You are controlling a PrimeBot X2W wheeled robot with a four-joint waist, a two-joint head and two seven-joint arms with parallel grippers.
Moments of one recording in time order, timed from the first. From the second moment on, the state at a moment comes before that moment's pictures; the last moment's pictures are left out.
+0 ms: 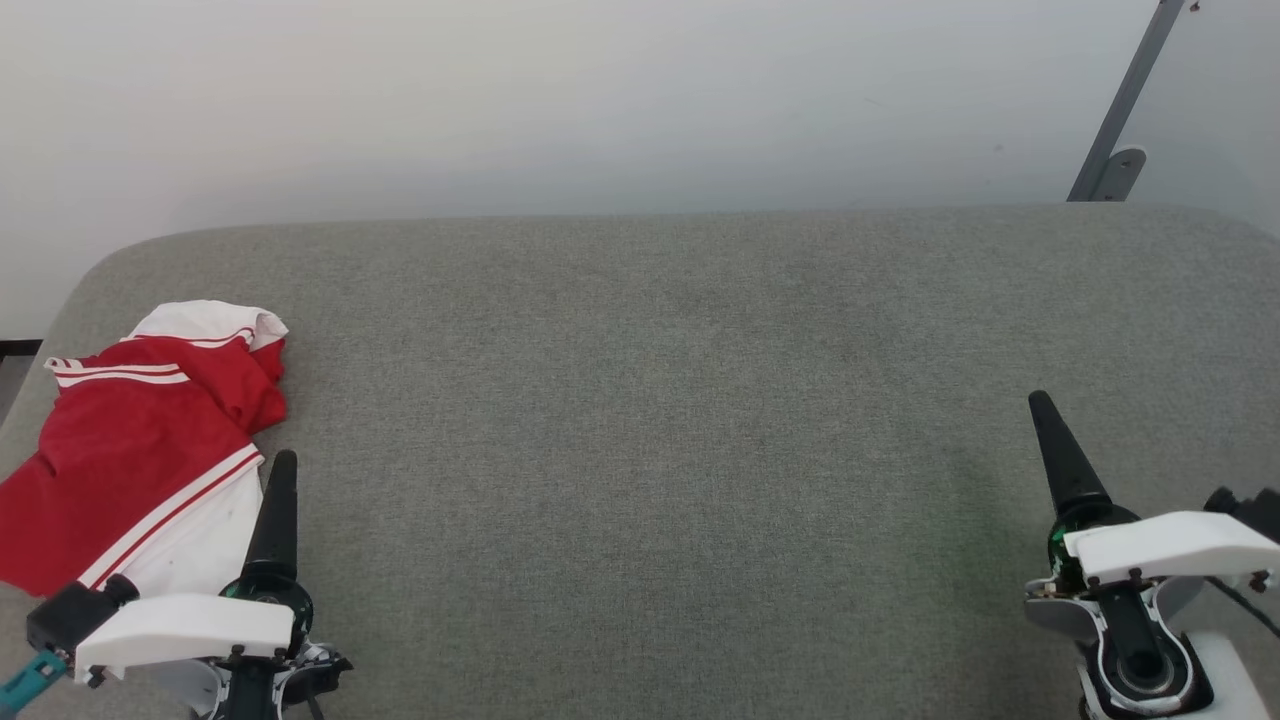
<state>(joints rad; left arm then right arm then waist) -0.10 0.11 0.10 0.27 -1.23 -0.12 -0.01 -0.20 -0.13 -0.01 0.36 1.34 0.13 0.00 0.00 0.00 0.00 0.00</state>
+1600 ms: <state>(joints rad) -0.12 0.22 -0.01 0.31 -0.49 -0.03 -0.15 -0.30 -0.16 -0.04 0.43 0.36 0.13 -0.15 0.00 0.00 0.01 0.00</state>
